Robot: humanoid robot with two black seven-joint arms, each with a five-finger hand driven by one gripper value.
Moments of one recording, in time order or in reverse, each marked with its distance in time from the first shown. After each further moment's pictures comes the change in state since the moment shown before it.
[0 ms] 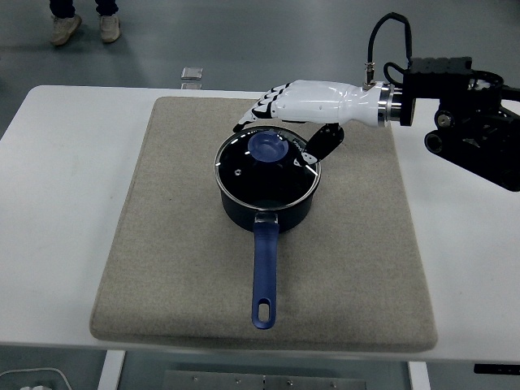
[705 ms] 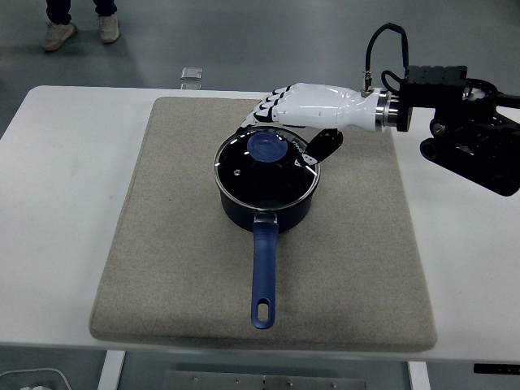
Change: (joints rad) left arm 0.000 0.000 0.000 0.000 0.000 0.000 0.000; right arm -0.013 0.020 -0.026 -0.039 -0.045 -0.079 0.000
